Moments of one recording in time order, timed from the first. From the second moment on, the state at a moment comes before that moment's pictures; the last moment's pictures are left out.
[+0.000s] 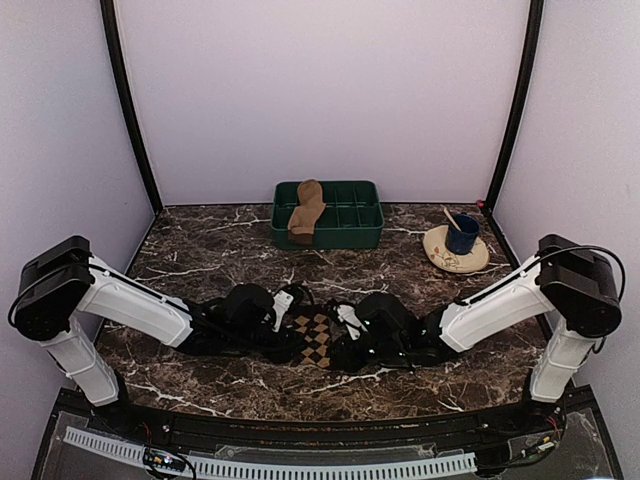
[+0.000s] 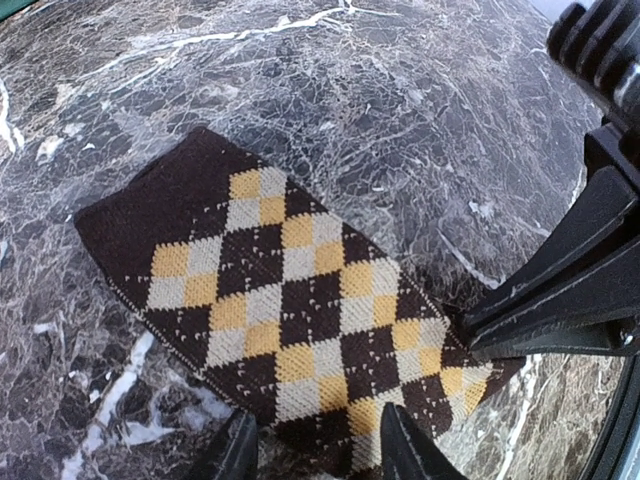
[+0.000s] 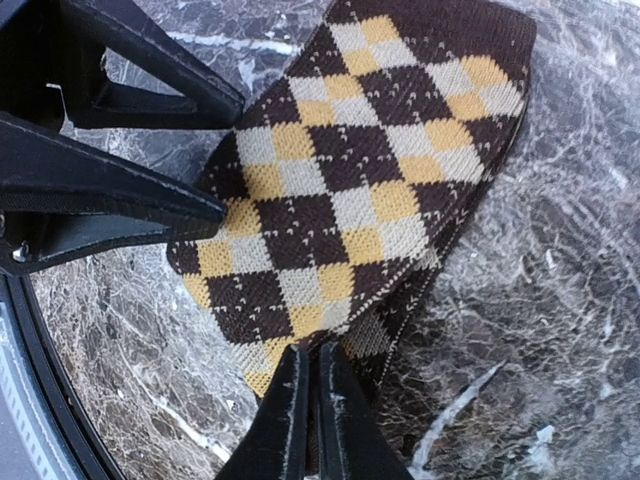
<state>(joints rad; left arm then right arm) -1.00 1.64 0.66 0.23 -0.02 -0.37 1.13 1.74 0.74 0.28 -0.01 0.49</state>
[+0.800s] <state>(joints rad) -1.00 1.67 0.67 0.25 -0.01 -0.38 1.11 1.67 0.71 0.34 -0.06 0.60</state>
